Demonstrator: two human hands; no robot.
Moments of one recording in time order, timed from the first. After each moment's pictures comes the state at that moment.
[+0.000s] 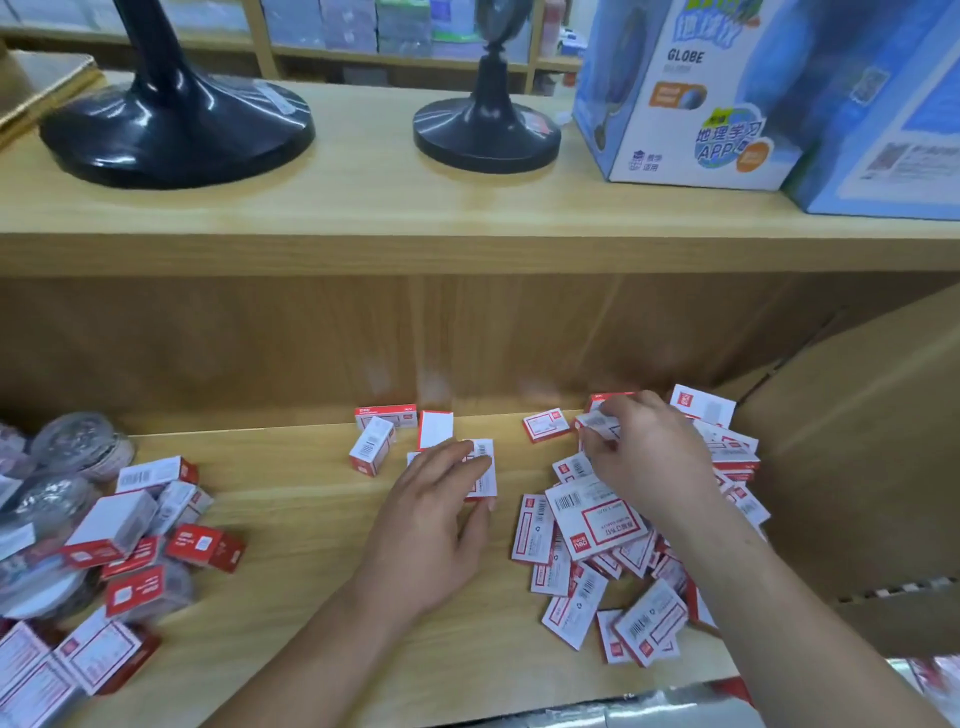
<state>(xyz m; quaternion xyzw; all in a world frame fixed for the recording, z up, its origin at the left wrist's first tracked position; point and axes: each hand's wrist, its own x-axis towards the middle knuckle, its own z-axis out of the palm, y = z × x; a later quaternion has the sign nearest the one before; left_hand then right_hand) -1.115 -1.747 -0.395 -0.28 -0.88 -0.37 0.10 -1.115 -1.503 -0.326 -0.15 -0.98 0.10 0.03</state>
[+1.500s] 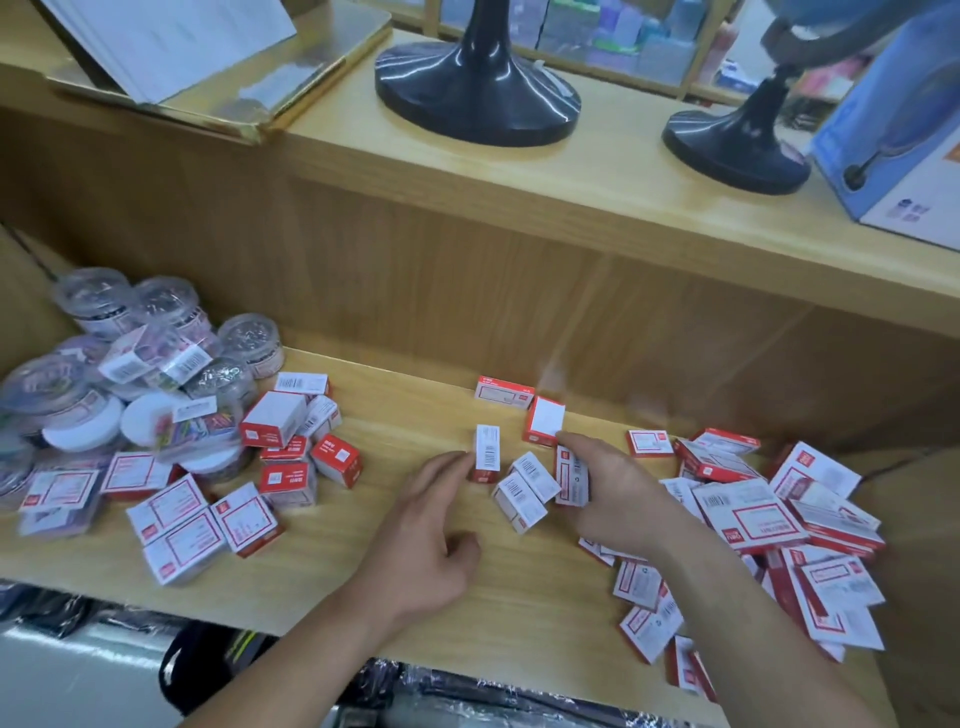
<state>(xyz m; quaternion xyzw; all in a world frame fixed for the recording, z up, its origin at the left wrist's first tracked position) -1.070 -1.841 -0.421 -0.10 -0.86 -0.50 -0.01 -1.128 -1.610 -0.344 0.03 -0.96 0.19 -0.20</state>
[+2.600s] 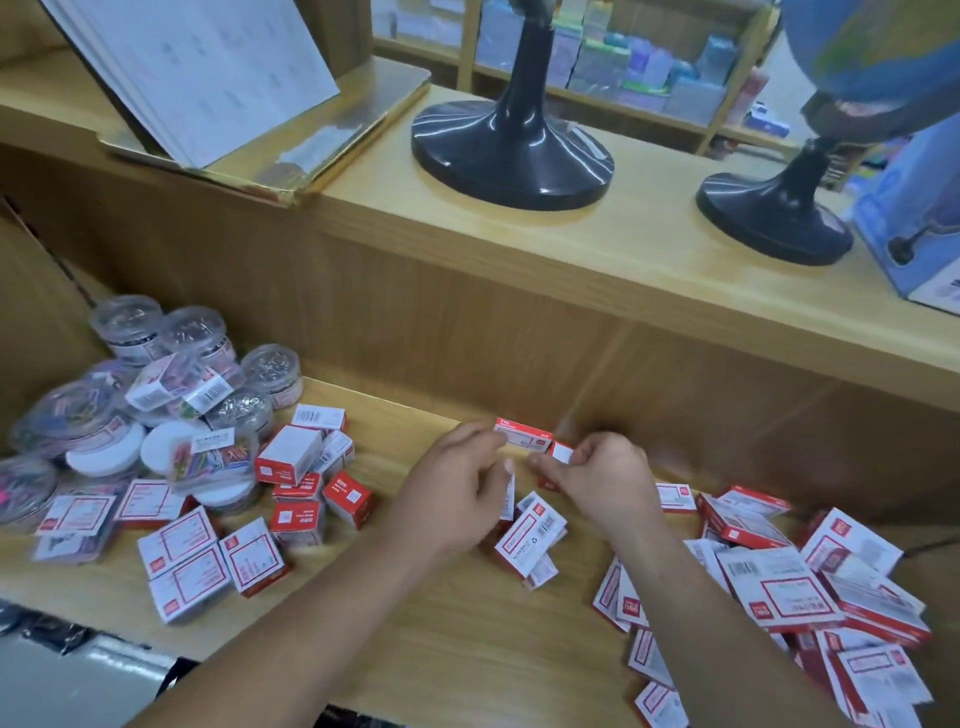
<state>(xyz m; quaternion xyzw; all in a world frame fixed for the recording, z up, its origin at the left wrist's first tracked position) -1.150 -1.834 -0.386 -0.08 -0.89 -0.44 0.05 -1.189 -1.645 -0.356 -0.16 -0.94 0.29 -0.08</state>
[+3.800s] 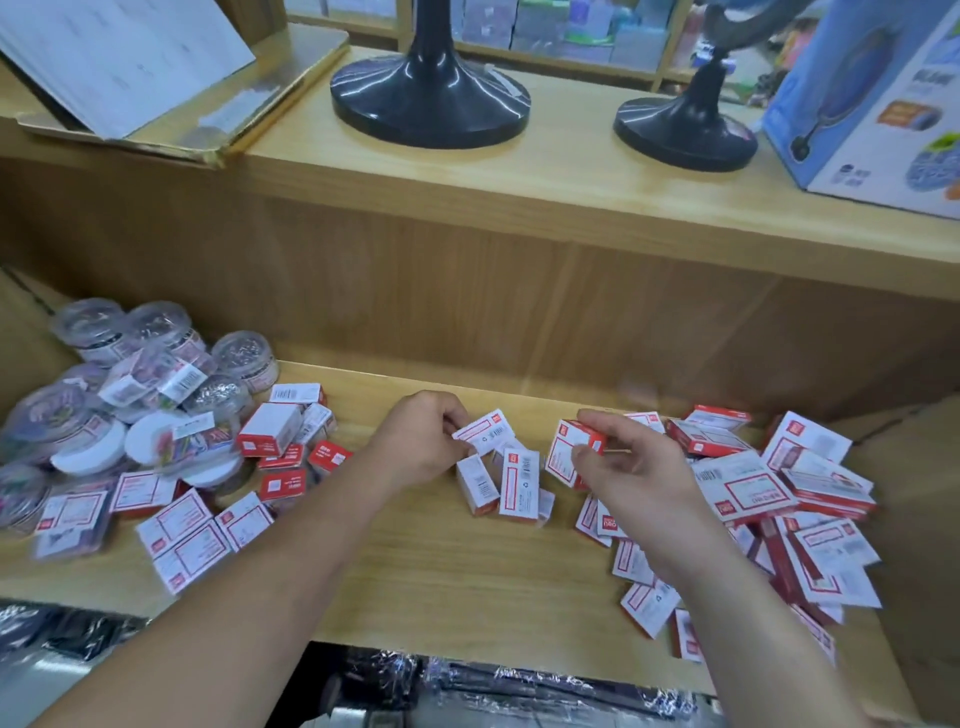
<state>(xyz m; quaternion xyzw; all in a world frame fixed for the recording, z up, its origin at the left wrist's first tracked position) -1.177 -1.845 -0.391 -0.02 -0.91 -0.39 -0.13 -1.086 -1.621 -0.309 -0.16 -0.79 0.59 -0.07</state>
